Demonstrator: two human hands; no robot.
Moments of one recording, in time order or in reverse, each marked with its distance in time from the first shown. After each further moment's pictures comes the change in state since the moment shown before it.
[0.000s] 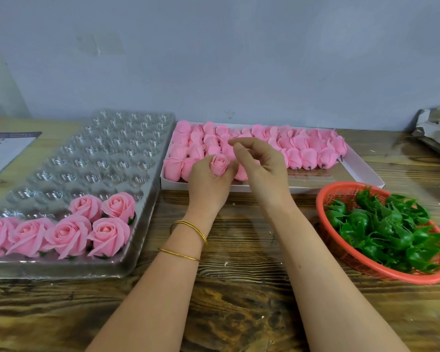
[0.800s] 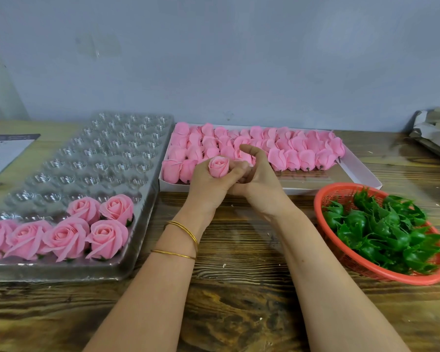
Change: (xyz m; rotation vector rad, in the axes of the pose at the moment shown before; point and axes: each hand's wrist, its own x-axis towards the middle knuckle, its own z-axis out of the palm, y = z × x) left_hand -0.001 0.000 -0.002 -0.347 -0.207 -0.123; right_hand 0.000 0.018 -0.011 0.181 -0.277 0.265
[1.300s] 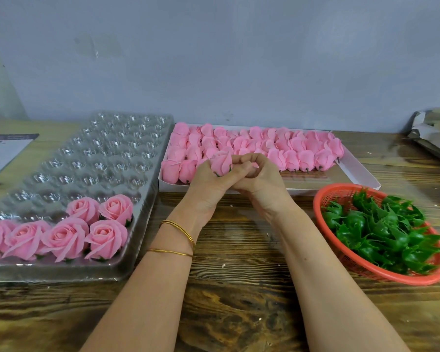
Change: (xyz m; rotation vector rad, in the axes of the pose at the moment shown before) left_hand -0.002 0.010 -0.001 -0.116 -0.157 -0.081; right_hand 0.003 0.001 0.001 0.194 0.090 0.007
